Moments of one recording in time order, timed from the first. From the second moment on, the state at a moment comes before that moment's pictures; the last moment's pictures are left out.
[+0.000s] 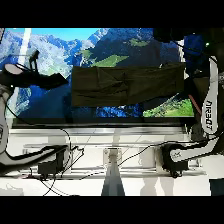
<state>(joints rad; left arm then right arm) 0.22 -1.40 1.00 0.87 -1.07 -1.10 0.10 -1.61 1.89 -1.28 1.22 1.56</state>
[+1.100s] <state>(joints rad) 0.14 -1.33 1.56 1.07 -1.37 -1.27 0.19 -1.71 1.78 -1.29 1.18 1.55</state>
